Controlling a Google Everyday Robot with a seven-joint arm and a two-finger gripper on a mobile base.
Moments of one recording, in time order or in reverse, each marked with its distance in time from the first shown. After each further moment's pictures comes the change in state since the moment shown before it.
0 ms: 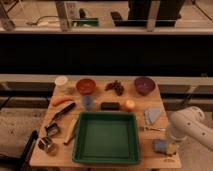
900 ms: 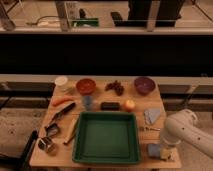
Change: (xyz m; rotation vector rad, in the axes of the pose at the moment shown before) arm -0.029 0.043 -0.007 -0.017 -0.015 -0.053
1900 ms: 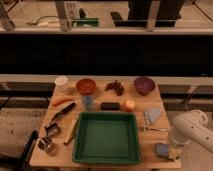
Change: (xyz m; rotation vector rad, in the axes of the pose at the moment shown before) arm 0.038 -0.017 0.002 -0.003 0.017 0.071
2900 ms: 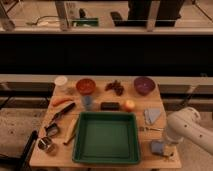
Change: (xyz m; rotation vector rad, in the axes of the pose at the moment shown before) arm -0.023 -0.009 -0.003 0.024 0.008 -0.014
